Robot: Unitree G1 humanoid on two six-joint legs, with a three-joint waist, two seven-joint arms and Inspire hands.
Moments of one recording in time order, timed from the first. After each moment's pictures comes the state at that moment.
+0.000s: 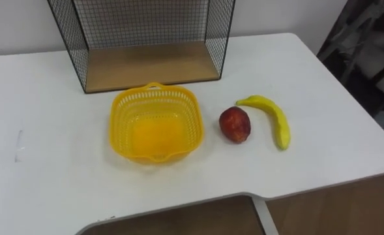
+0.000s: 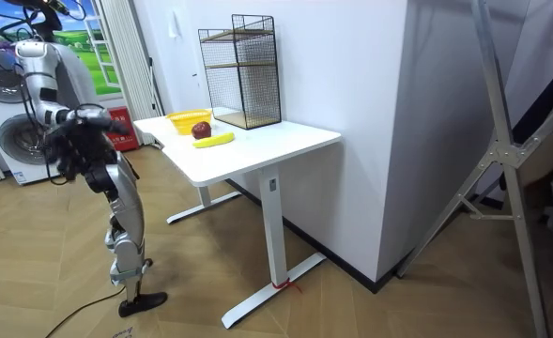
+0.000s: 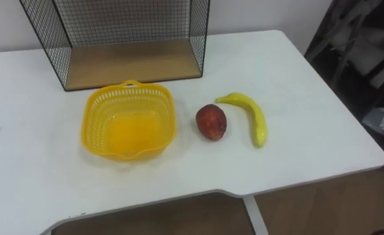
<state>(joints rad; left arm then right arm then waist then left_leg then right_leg) 0.32 0.23 0.22 1.03 0.30 0.06 0.04 0.09 -0.38 -0.62 0.22 0.53 -0.16 -1.02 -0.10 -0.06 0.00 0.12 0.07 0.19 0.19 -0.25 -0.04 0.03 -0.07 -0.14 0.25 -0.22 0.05</state>
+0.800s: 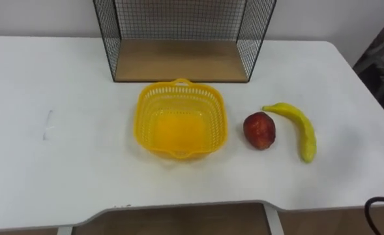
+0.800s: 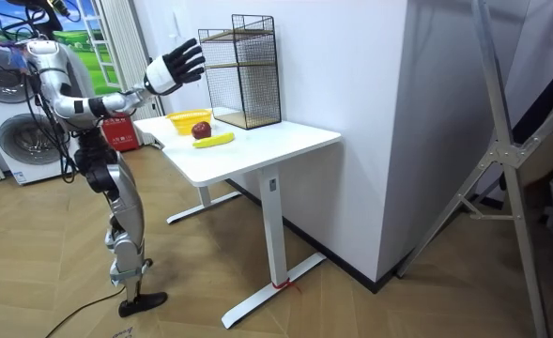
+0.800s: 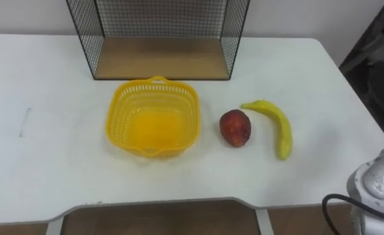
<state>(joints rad) 0.30 0.25 0.10 1.04 0.32 0.02 0.04 0.01 -0.44 -0.26 0.05 0.15 -0.20 -0.64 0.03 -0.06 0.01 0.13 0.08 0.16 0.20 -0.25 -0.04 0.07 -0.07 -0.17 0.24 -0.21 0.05</state>
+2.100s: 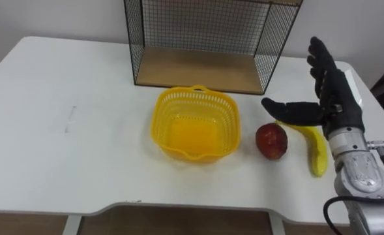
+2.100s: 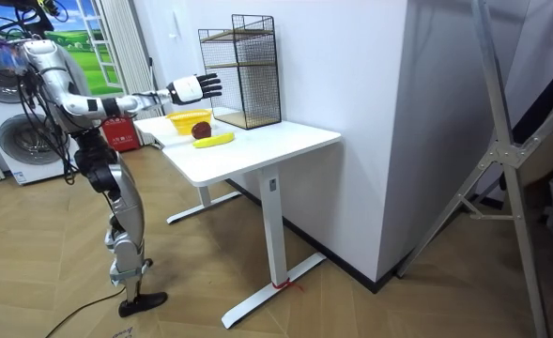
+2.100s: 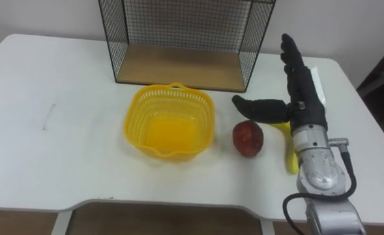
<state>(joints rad) 0.30 0.25 0.07 1.04 0.39 0.04 0.04 -0.03 -0.43 0.02 0.14 0.14 -0.15 -0.11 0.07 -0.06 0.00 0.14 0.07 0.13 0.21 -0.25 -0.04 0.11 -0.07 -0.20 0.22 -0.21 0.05</state>
